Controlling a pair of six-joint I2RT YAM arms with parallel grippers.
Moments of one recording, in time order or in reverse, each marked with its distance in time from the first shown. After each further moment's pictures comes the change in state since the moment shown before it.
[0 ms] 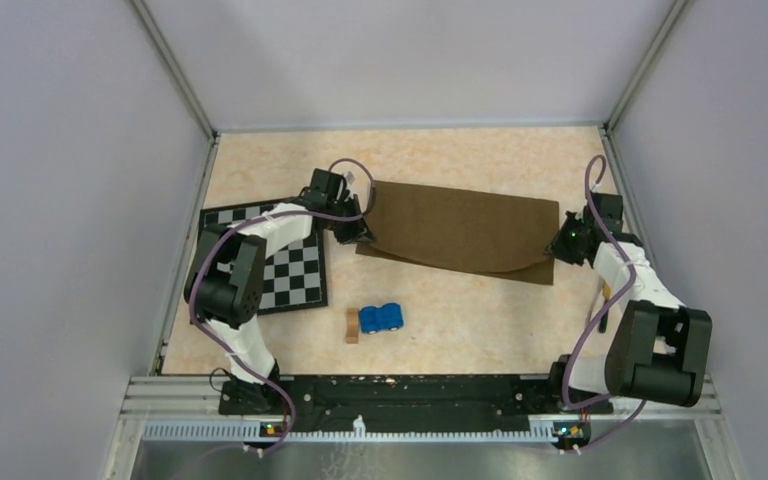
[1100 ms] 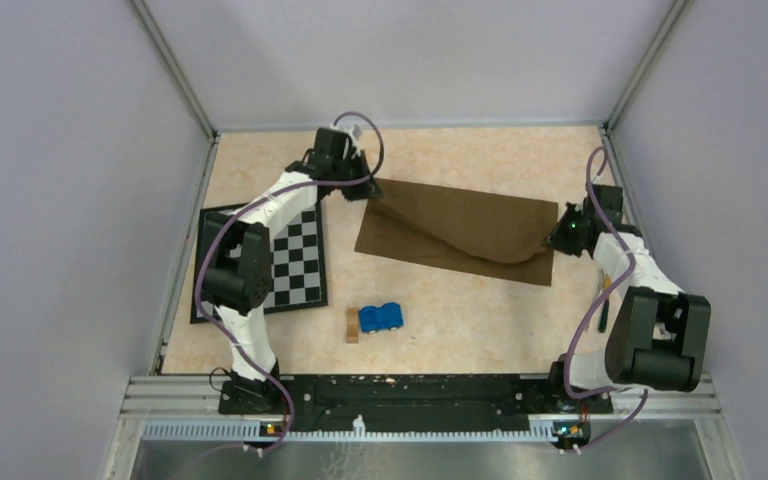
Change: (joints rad) left arm 0.002 0.087 0.262 -0.077 -0.048 0.040; right arm 0.000 0.041 0.006 0.031 -0.027 0.022
